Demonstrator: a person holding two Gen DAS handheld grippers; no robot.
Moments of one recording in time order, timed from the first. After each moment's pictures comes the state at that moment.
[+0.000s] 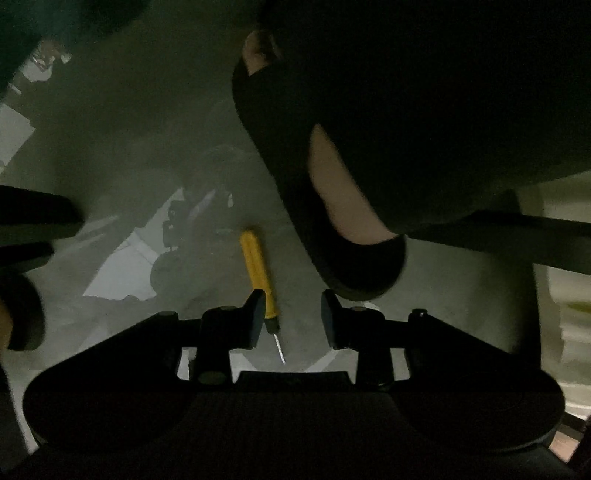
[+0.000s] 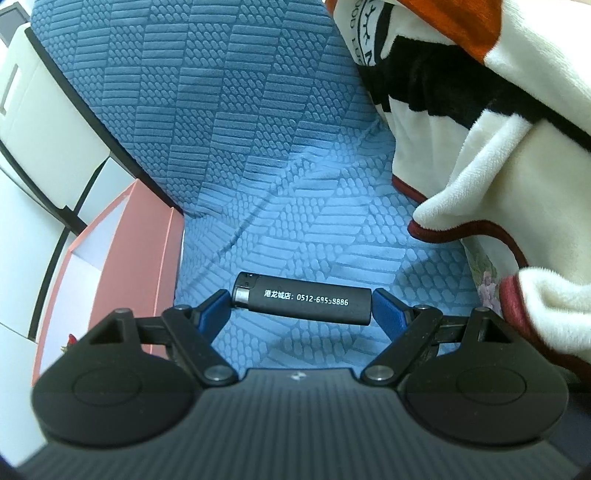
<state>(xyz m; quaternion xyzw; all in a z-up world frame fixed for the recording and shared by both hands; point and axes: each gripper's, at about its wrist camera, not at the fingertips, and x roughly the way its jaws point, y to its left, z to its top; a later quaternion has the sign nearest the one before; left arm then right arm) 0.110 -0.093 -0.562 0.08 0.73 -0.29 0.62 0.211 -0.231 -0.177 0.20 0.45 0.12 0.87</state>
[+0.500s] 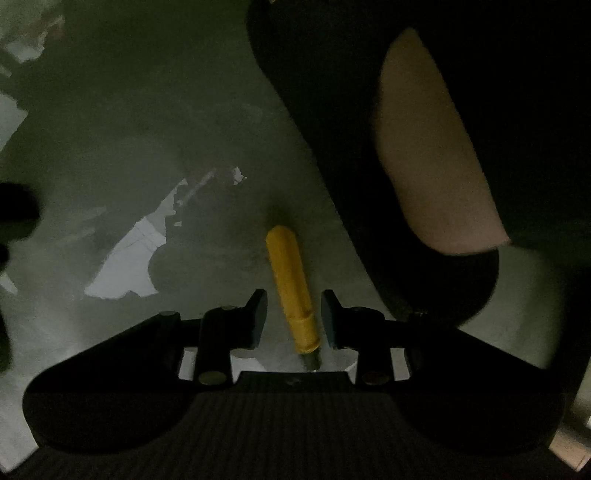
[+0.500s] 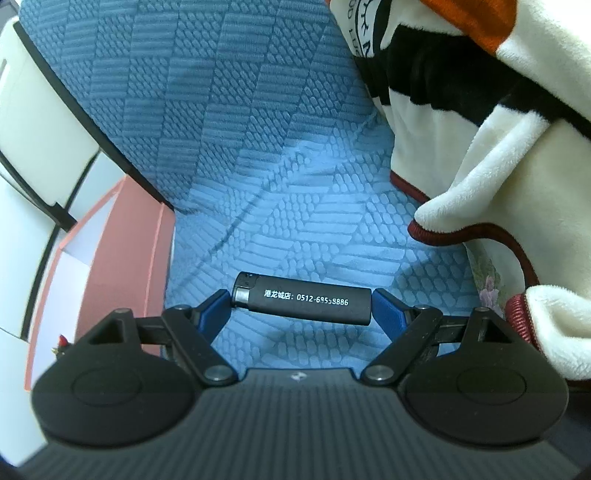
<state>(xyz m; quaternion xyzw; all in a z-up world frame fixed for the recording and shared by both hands) 0.096 -0.114 -0.651 0.10 0.74 -0.26 0.62 0.222 -0.227 -0.187 0.19 0.46 0.11 0.86</state>
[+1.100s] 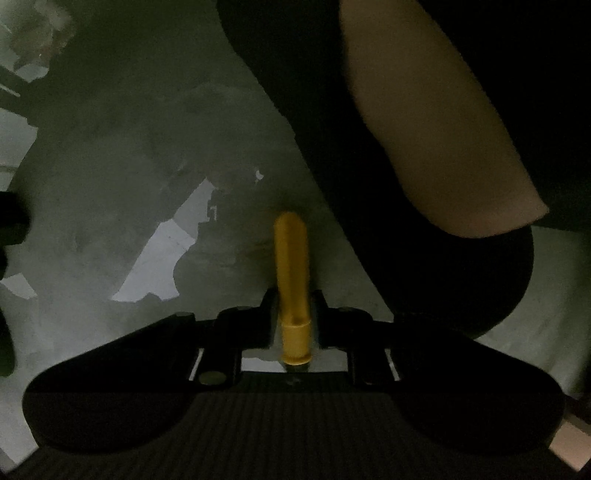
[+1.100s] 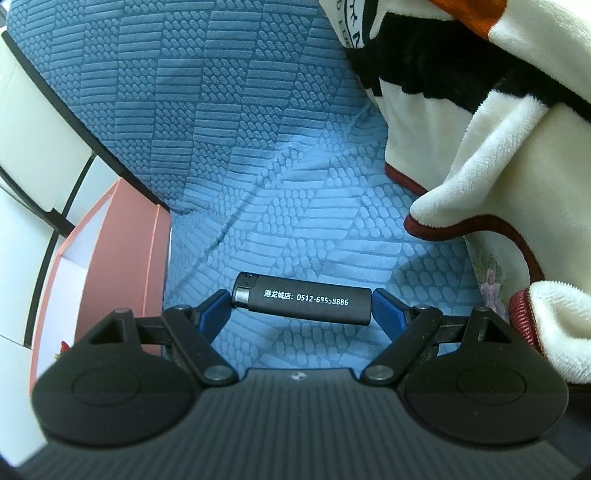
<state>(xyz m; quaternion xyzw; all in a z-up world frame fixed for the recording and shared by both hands) 0.054 -0.155 -0.654 0.17 0.72 -0.24 0.63 0.226 -0.231 -0.191 0.21 0.47 0.11 0.85</state>
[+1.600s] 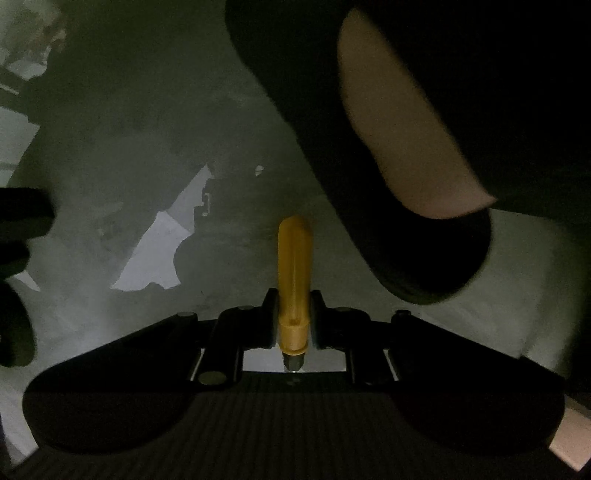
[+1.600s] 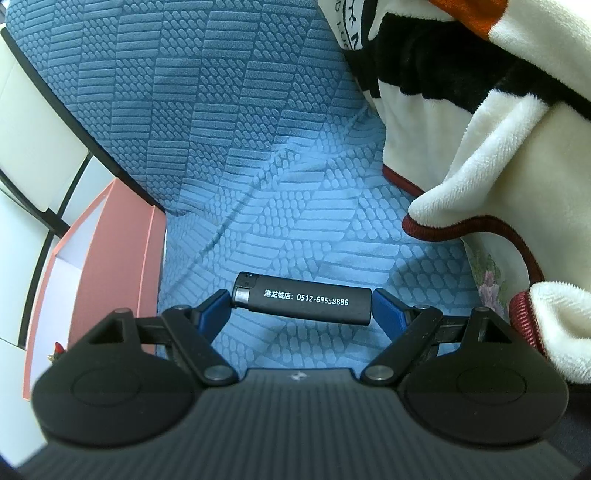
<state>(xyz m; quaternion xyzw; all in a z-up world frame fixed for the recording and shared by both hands) 0.066 -0.147 -0.600 0.17 0.73 -0.26 0.61 0.226 -0.230 -0.192 0.20 0.46 0.10 0.86</state>
